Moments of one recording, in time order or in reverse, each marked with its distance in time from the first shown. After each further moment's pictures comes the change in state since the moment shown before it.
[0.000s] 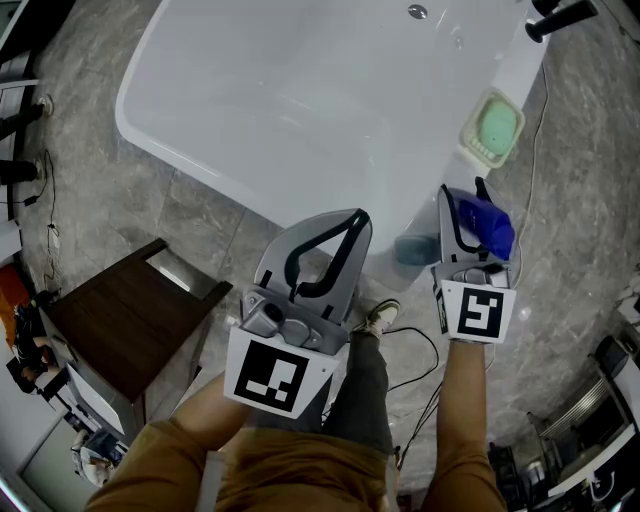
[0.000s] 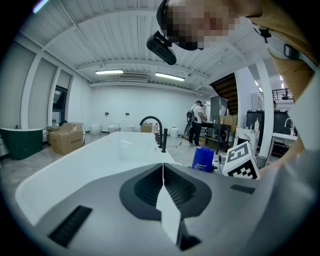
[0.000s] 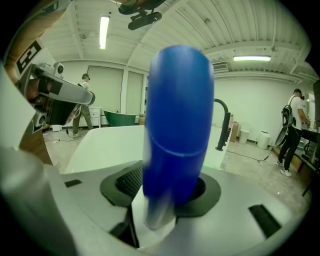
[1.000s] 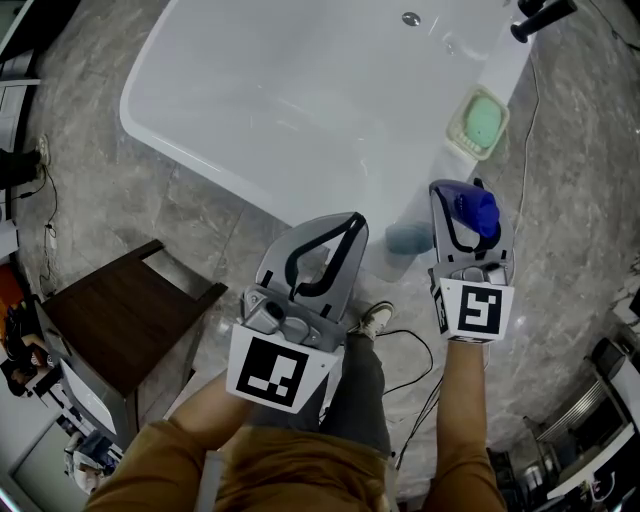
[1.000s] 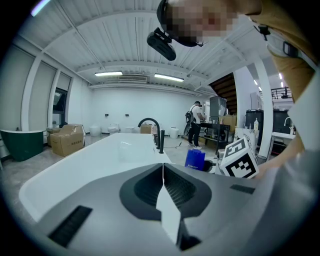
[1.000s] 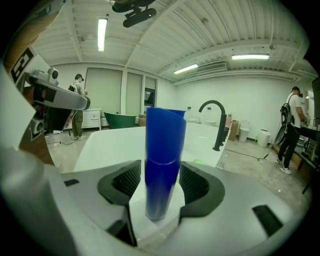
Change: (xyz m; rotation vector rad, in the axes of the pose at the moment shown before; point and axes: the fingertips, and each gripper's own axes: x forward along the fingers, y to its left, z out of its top) left arm -0.017 -0.024 0.005 0.013 -0.003 0.004; right arm -0.026 -0.003 0.007 0.022 0.000 0.006
